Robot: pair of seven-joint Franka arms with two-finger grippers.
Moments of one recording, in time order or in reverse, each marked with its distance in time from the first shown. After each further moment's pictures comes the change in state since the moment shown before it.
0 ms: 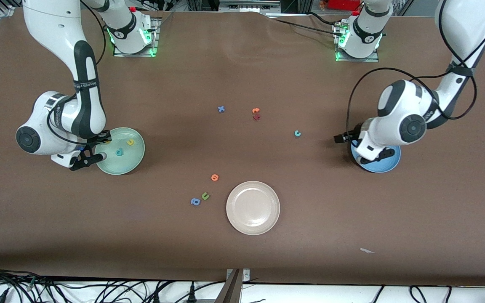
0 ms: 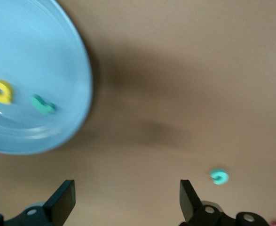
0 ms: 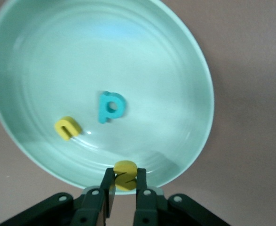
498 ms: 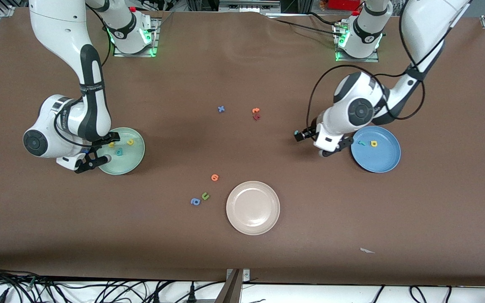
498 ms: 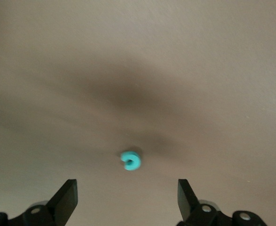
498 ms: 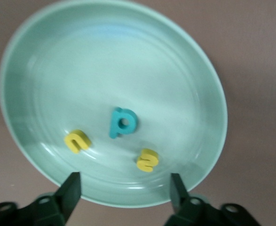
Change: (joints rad) left arm -0.212 0.065 -0.006 -0.018 -0.009 0.228 -0.350; right arm 0.013 0.007 0.012 0.059 0.009 -0.035 0.004
